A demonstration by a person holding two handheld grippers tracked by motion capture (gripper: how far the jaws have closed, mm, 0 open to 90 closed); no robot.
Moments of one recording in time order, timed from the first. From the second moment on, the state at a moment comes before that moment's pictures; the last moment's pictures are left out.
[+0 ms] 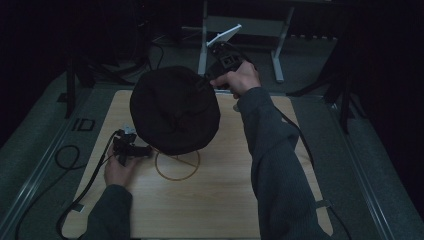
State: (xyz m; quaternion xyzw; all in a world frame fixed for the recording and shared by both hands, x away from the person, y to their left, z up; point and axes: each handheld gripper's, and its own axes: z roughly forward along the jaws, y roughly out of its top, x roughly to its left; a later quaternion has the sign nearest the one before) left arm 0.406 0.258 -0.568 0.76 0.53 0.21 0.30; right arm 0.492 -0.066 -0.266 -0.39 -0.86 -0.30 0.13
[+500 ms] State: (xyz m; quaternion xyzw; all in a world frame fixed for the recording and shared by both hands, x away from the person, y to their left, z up) left arm 0.406 0.258 -0.568 0.76 0.54 0.21 0.31; right arm 0.494 -0.043 -0.290 -0.40 -0.87 -0.27 0.12
